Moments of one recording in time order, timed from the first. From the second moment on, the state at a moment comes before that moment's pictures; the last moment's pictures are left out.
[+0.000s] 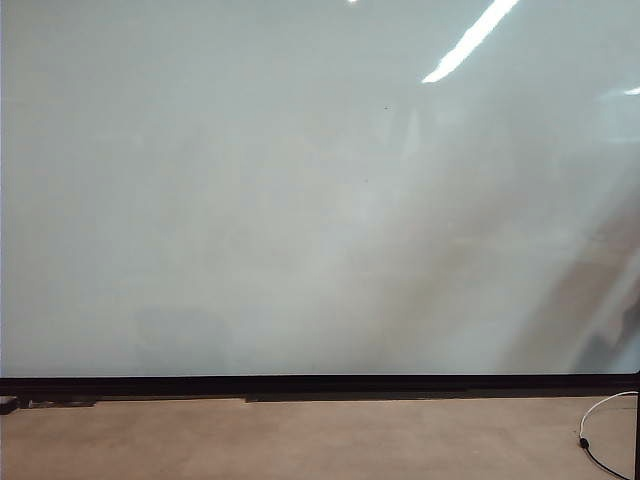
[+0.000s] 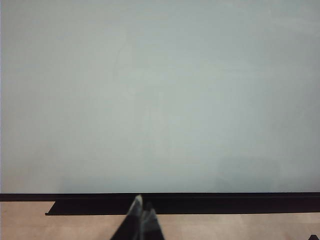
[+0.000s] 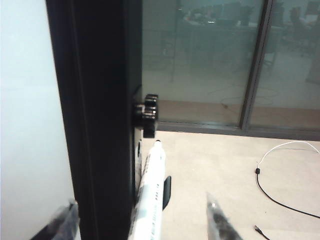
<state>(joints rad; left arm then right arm) 0.00 0.00 0.00 -0.03 0.00 -0.01 -0.45 1.89 0.61 1.37 -0.55 -0.01</state>
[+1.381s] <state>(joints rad) 0.00 0.00 0.00 -0.03 0.00 -0.01 -0.45 1.94 0.67 1.35 -0.60 0.07</state>
